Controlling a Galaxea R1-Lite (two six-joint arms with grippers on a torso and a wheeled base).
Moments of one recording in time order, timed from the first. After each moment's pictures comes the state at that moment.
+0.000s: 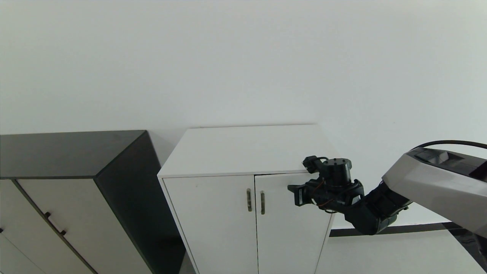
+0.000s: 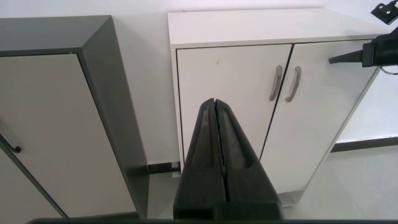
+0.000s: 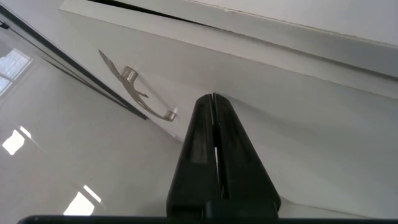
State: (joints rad) left arm 0.00 0.00 0.00 0.00 -0.06 0.00; right arm 0.48 2.30 -1.05 -0.88 0.20 0.17
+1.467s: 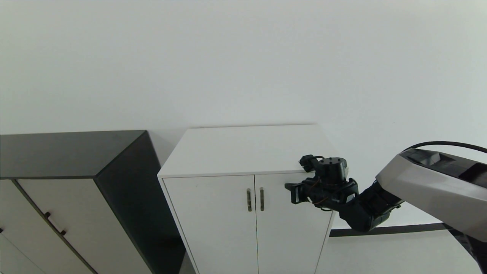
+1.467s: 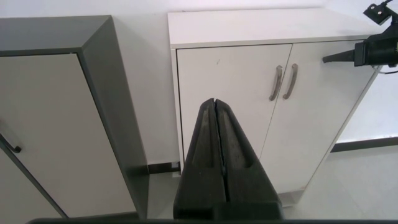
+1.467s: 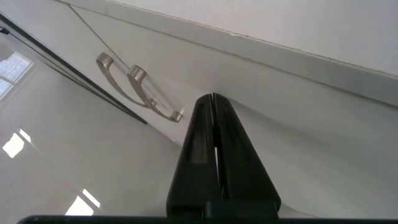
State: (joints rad) left arm 0.00 0.00 0.00 0.00 -0.06 0.00; right arm 0.49 2.33 -1.11 -0.87 0.19 0.17
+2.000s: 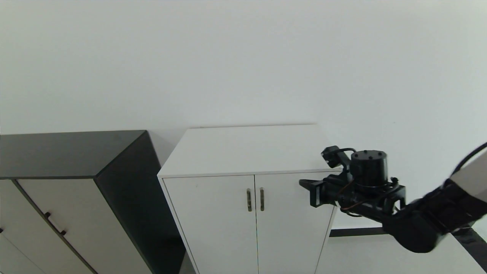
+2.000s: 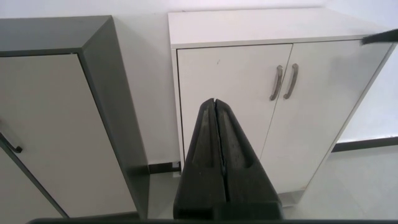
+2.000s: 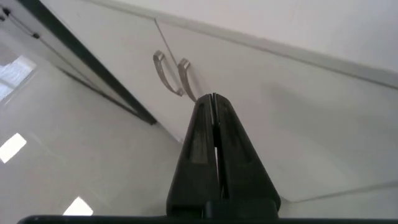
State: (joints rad) left arm 0.00 0.00 0.00 0.00 -0.06 0.00; right arm 0.53 1.97 -0.76 -0.91 0.13 0.16
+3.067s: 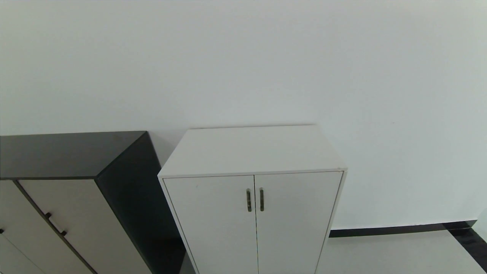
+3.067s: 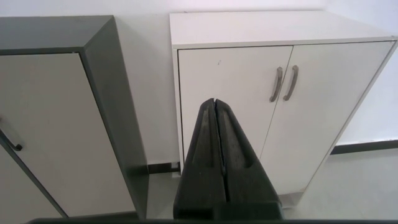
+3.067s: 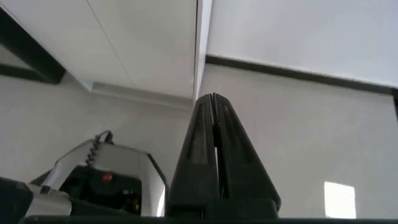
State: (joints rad) left arm 0.00 0.00 0.00 0.00 -0.05 -0.01; right arm 0.18 0.60 -0.05 -0.05 0.01 -0.09
